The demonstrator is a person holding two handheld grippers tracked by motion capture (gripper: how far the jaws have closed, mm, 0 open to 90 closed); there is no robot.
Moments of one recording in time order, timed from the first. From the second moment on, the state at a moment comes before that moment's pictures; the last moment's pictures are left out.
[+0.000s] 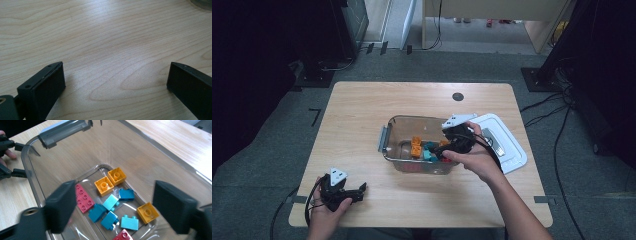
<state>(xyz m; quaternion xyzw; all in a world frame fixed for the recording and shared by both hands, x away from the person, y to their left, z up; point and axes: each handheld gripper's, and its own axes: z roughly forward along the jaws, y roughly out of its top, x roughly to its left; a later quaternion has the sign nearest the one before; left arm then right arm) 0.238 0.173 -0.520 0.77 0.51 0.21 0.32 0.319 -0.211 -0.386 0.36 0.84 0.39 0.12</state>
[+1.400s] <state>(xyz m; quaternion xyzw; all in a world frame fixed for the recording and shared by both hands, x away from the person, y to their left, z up) 0.239 0.173 -0.520 0.77 0.51 0.21 0.32 0.300 -0.344 -0.375 0.45 0.76 0.42 0.22</state>
